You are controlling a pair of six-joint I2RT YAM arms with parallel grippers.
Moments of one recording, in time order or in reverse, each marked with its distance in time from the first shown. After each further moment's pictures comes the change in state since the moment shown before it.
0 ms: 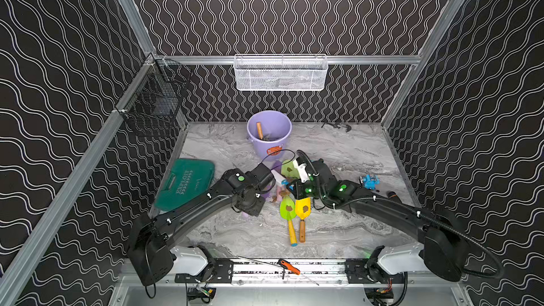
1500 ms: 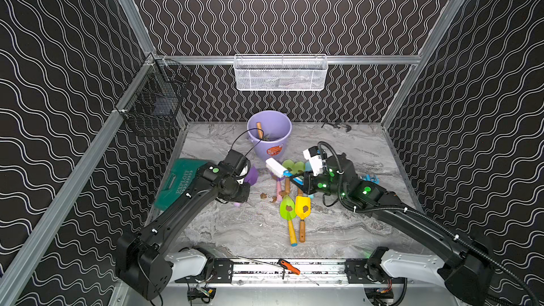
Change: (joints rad) left arm 0.295 -0.097 -0.018 0.054 0.140 0.030; right arm 0.002 -0.164 0.044 -0.006 -0.131 0.048
